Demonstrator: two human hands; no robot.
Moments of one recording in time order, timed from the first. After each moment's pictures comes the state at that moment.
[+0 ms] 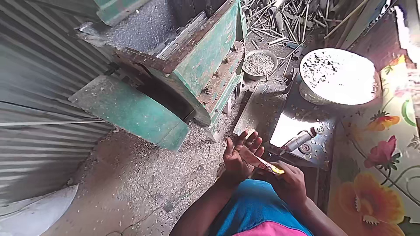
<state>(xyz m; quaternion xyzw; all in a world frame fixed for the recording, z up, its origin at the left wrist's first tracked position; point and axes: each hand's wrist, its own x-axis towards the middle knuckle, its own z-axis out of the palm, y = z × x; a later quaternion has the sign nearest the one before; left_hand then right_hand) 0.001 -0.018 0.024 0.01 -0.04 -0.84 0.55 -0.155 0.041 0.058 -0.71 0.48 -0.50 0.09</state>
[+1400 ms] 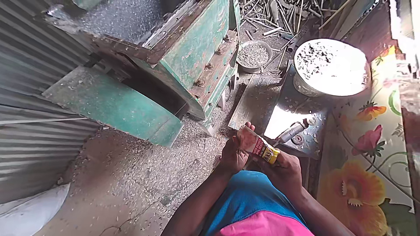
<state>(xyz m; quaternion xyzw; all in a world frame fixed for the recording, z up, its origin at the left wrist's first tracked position) -0.002 -0.018 0.012 0.04 -0.12 -0.82 0.55 -0.150 0.033 0.076 -0.67 0.52 -0.49 0.17</state>
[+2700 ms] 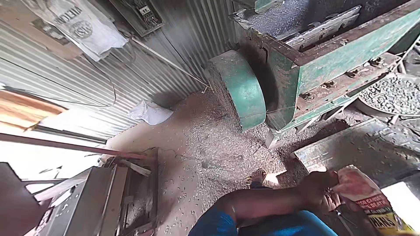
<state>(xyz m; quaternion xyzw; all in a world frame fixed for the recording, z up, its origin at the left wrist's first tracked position) 0.012 0.001 0.019 0.09 -0.11 -0.78 0.61 -0.136 0.023 0.058 -0.72 0.51 -0.44 0.18</state>
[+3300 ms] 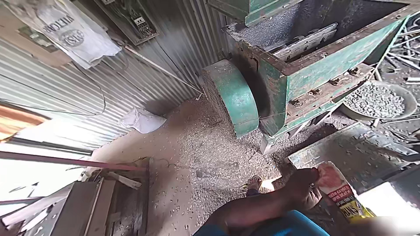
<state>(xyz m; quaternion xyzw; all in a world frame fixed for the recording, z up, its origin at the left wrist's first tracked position) 0.026 -0.004 0.024 0.22 -0.14 -0.73 0.63 -0.117 0.019 0.071 -0.76 0.52 -0.35 0.18</state>
